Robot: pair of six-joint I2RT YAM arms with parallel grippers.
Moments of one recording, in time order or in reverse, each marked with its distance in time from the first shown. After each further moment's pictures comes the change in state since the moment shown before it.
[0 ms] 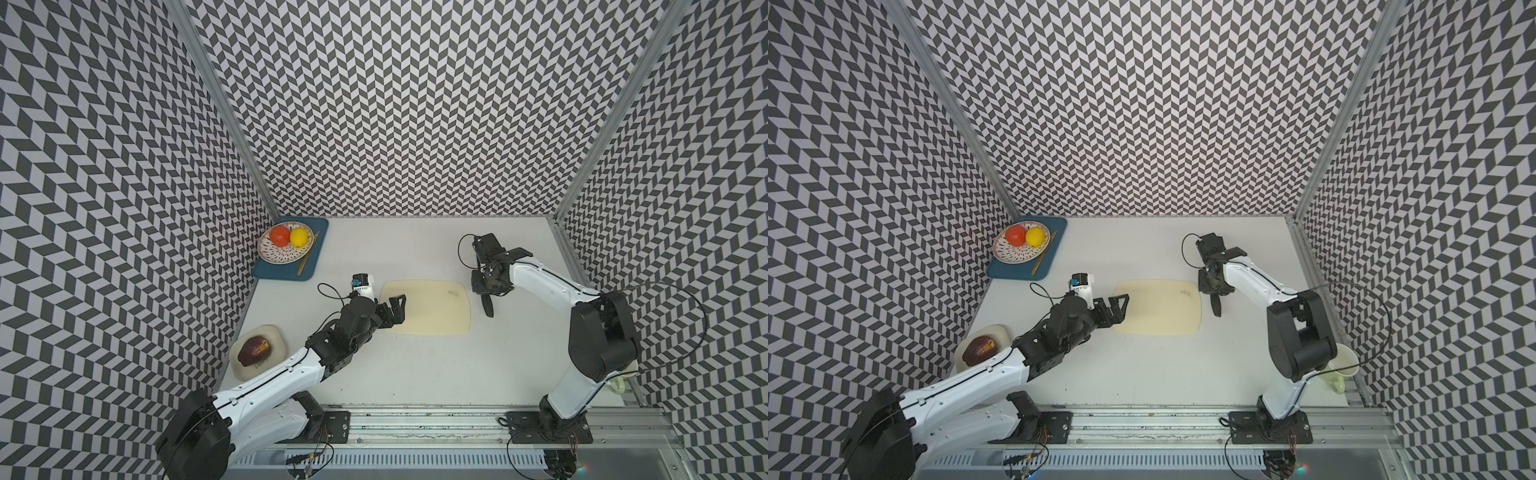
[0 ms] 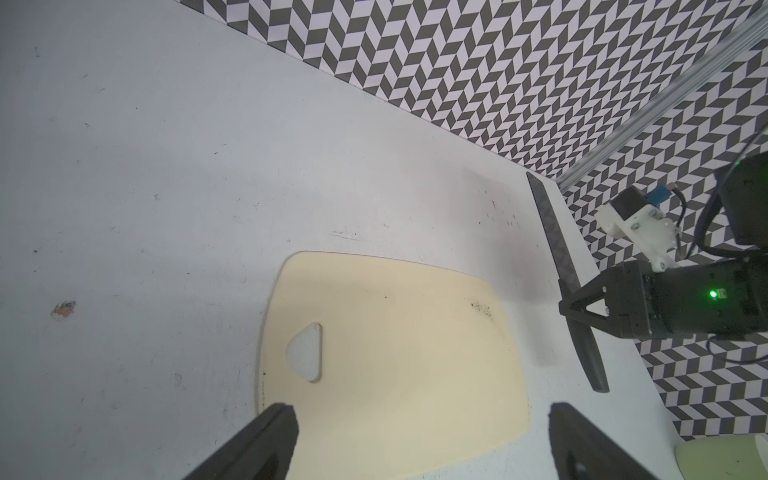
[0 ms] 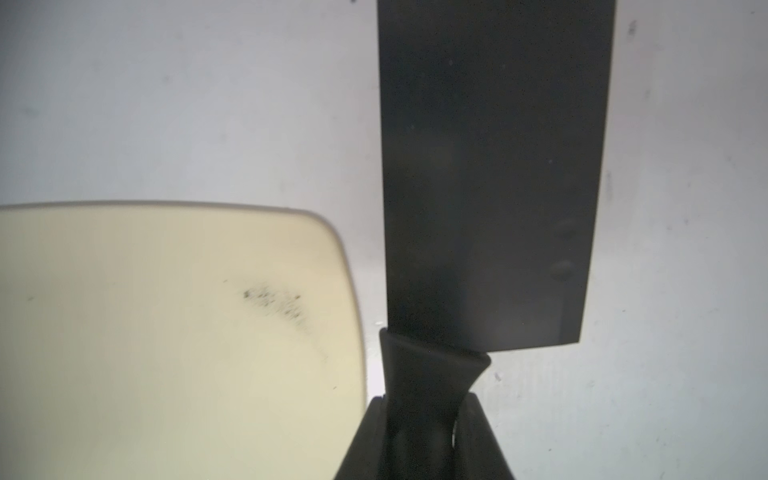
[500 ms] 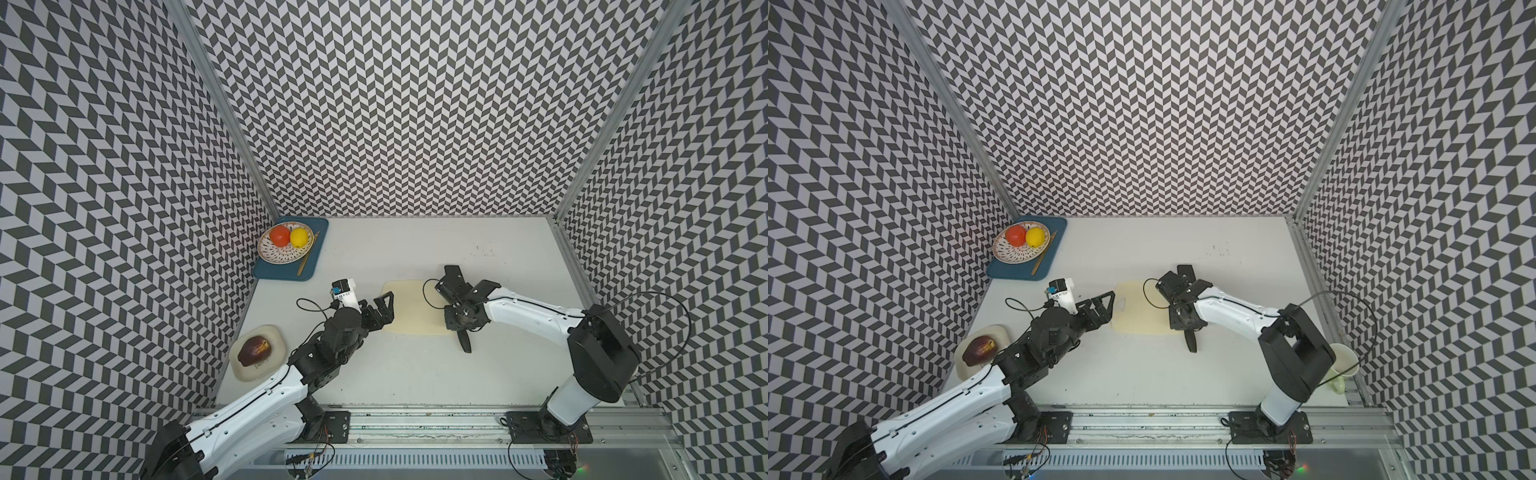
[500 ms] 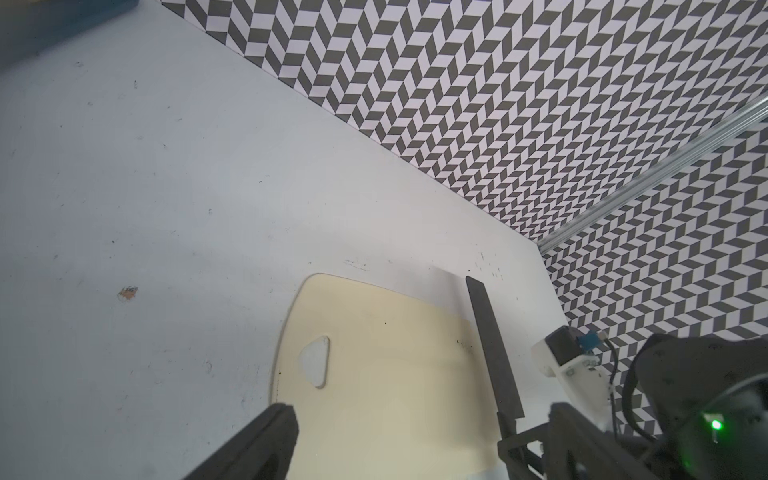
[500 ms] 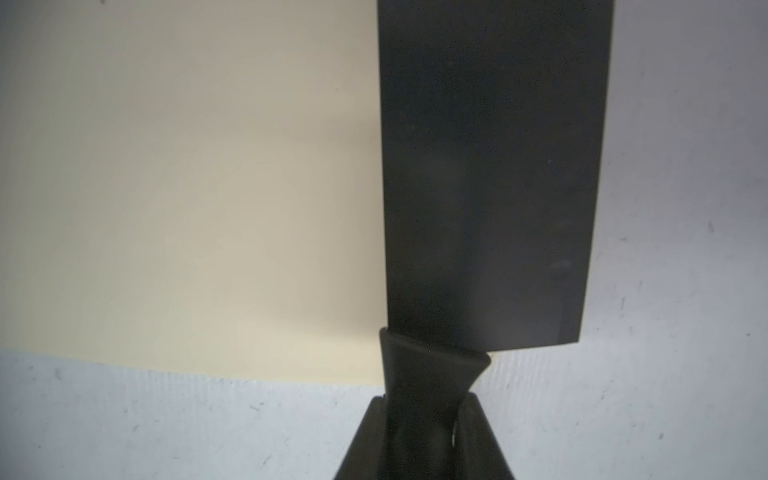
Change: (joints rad) left arm -0.024 -0.206 -0.064 -0.039 -0.107 -0.130; right arm 0.375 -0.064 -0.179 0.020 0.043 0.276
